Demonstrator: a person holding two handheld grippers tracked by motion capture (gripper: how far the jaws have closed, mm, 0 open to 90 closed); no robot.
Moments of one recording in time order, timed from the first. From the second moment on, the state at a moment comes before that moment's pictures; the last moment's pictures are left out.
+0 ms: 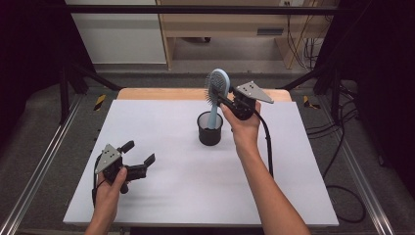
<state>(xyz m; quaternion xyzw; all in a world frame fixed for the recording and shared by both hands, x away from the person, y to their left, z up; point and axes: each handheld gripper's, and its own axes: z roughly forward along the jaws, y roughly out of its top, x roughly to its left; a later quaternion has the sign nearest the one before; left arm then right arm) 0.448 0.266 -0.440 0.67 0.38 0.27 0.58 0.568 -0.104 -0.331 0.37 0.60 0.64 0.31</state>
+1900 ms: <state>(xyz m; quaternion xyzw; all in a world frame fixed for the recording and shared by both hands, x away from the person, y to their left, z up) 0.448 0.271 -0.438 0.67 0.37 0.28 0.58 0.572 -0.096 -0.372 0.40 0.61 0.63 0.27</state>
